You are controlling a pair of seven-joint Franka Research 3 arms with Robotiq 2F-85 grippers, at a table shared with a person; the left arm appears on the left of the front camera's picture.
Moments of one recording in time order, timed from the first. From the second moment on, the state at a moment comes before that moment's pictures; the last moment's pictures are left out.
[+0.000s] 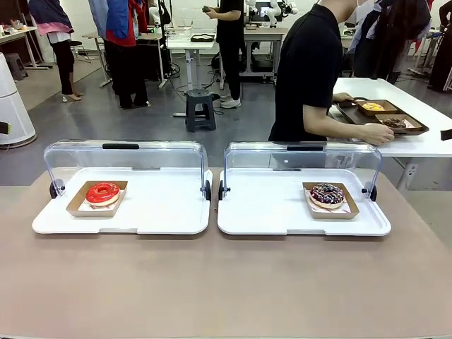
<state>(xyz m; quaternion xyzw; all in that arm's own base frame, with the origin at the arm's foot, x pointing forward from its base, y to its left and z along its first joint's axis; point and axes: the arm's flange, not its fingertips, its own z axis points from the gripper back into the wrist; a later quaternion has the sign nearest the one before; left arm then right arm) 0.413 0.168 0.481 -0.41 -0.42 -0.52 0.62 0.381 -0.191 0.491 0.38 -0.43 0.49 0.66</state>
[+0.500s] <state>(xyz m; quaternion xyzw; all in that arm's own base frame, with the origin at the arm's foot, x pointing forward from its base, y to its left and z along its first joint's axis) 0.413 0.168 0.481 -0.41 -0.42 -0.52 0.62 0.383 -0.192 0.495 0.38 -0.42 0.49 0.66</state>
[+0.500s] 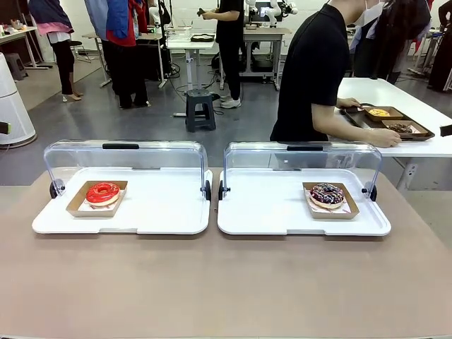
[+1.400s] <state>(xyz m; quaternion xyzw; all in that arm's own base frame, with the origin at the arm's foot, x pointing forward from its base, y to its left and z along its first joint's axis) 0.413 0.168 0.481 -0.41 -0.42 -0.52 0.62 0.382 -0.192 0.495 0.38 -0.42 0.49 0.66</state>
